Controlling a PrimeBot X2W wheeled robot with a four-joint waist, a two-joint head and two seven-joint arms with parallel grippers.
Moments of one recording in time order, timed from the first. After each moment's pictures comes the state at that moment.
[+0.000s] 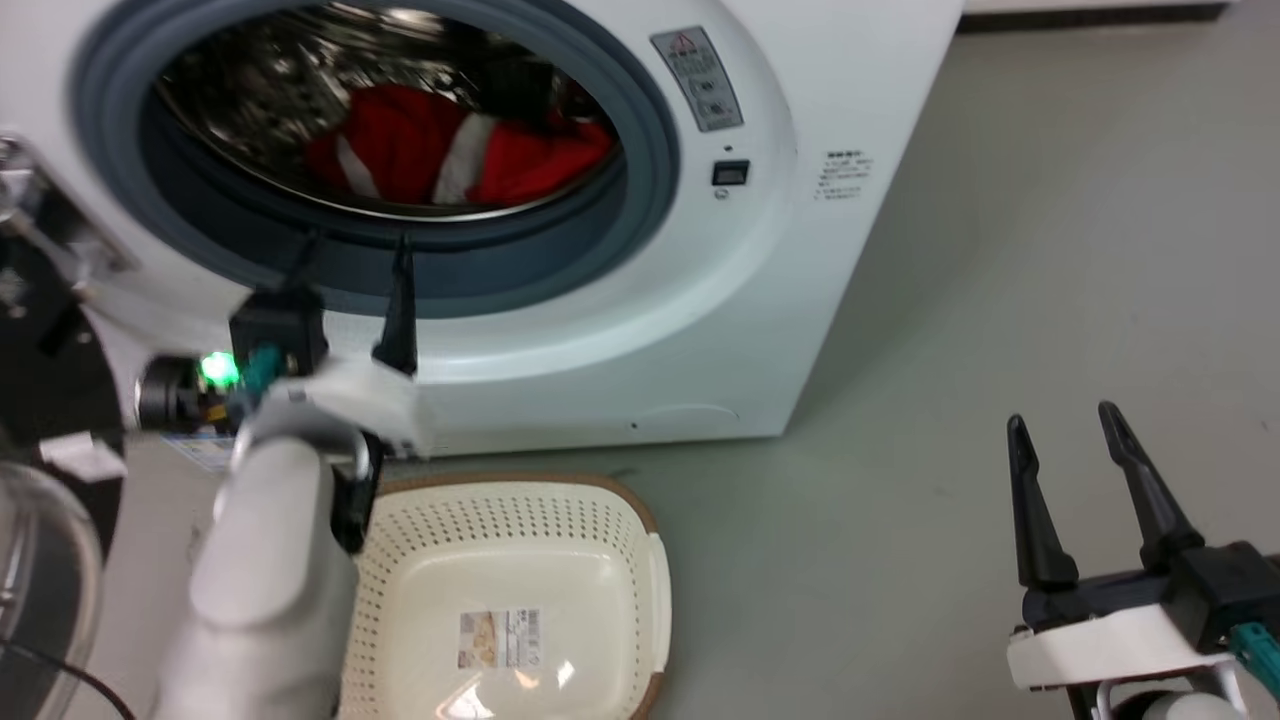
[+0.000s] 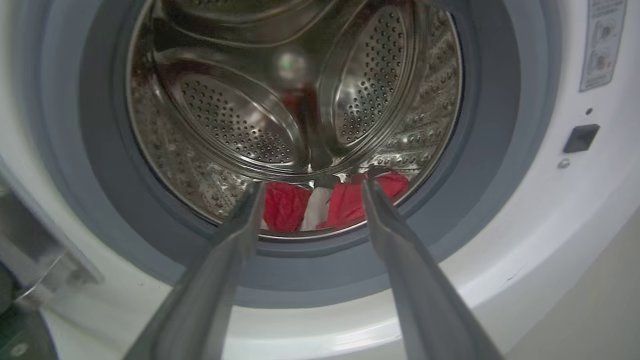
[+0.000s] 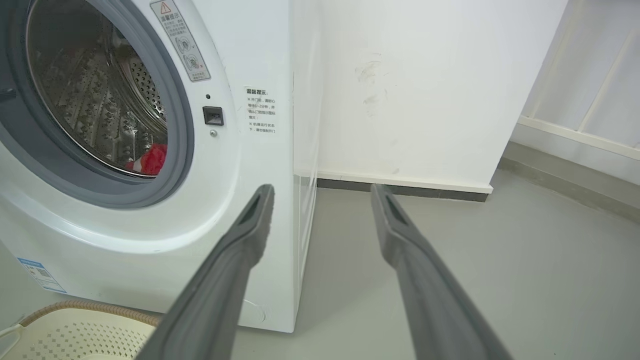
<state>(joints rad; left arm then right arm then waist) -0.54 0.13 -0.03 0.55 -0.06 -0.05 -0.26 0.01 -0.05 -0.03 -0.04 -0.01 0.13 -0.26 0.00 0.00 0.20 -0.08</state>
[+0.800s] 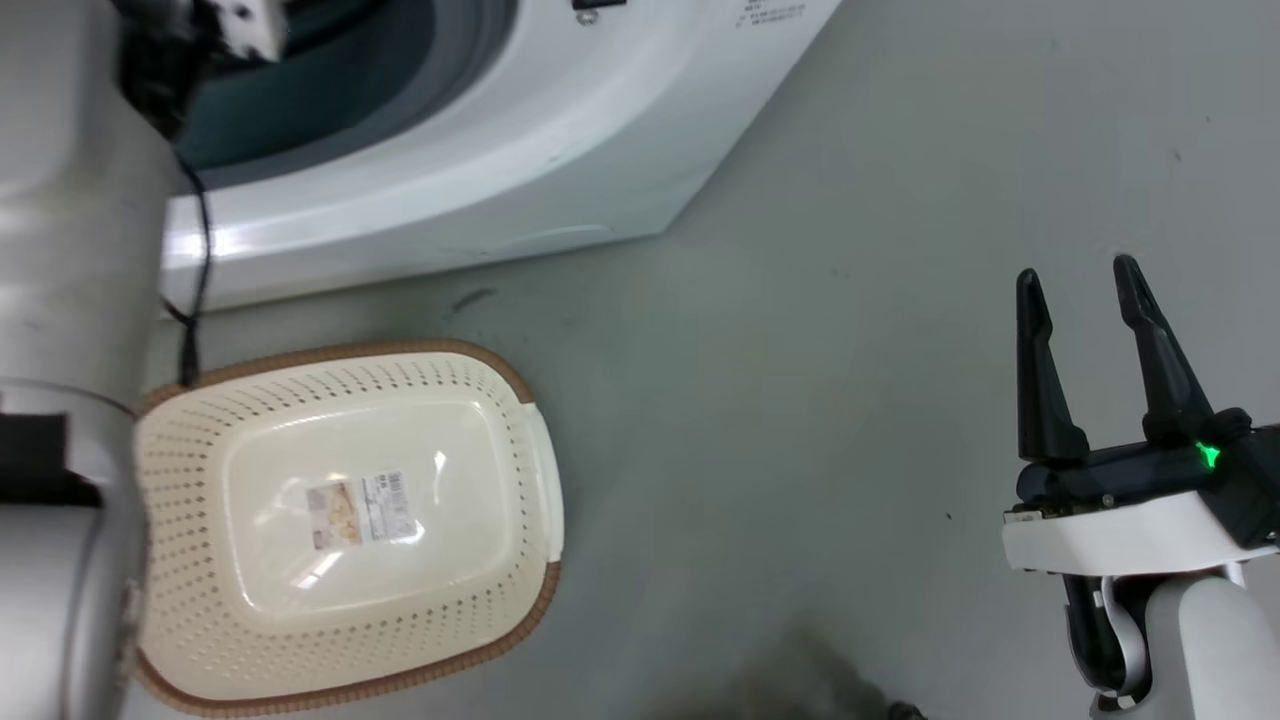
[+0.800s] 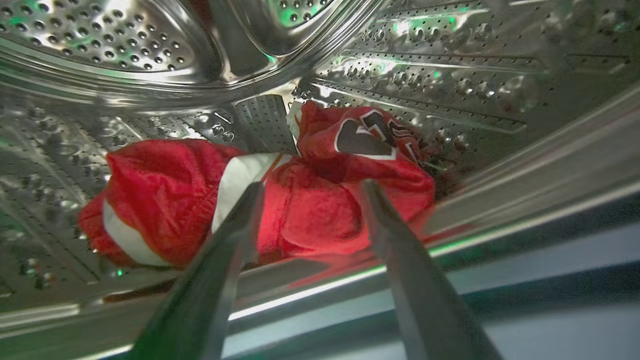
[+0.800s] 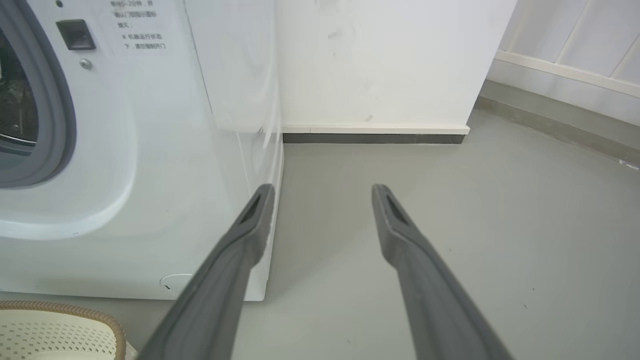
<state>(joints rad) -1.35 0.28 -0.22 1.05 -0.24 -0.13 0.19 -0.19 -0.05 0.01 -0.06 0.10 0.13 -0.26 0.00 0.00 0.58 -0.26</state>
